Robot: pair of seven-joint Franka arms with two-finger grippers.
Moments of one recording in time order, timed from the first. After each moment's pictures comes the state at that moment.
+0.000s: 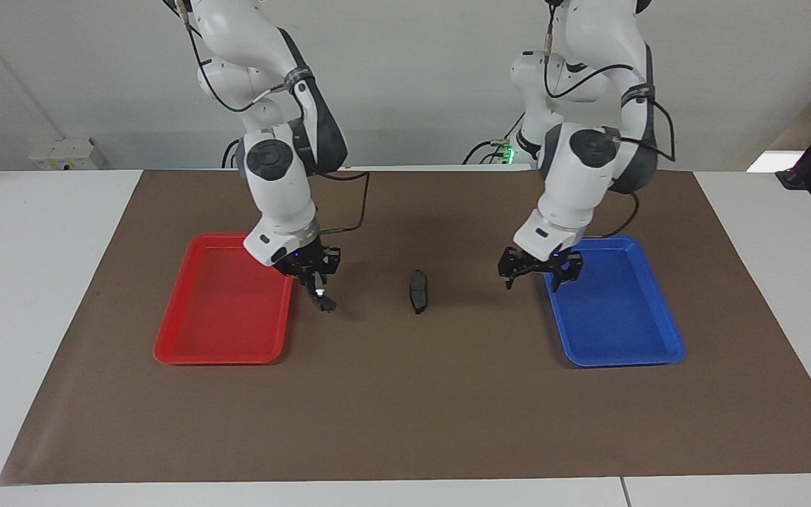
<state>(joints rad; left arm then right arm) -0.33 0.14 0.05 -1.90 -0.03 2.13 -0.08 0.32 0.22 0.07 -1.93 0.02 2.17 0.37</state>
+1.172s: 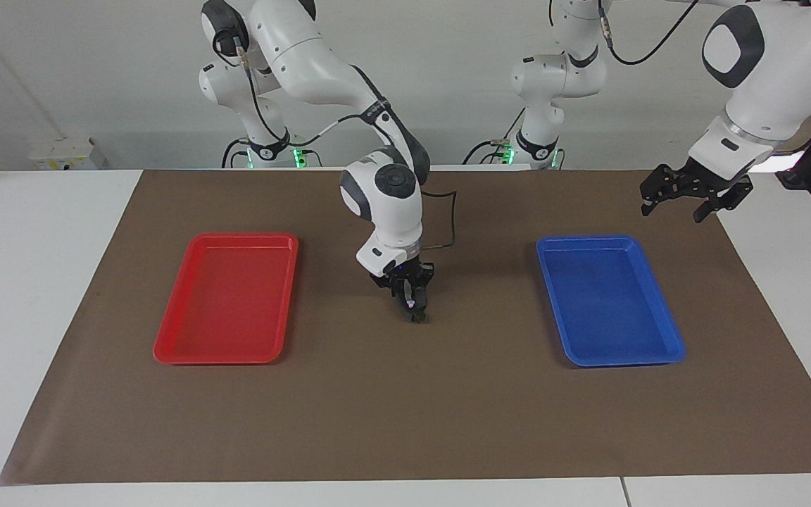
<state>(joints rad) -0.07 0.09 0.05 -1.53 -0.04 1.57 0.22 0.53 0.47 0.07 -1.77 -0.03 2.30 0.66</state>
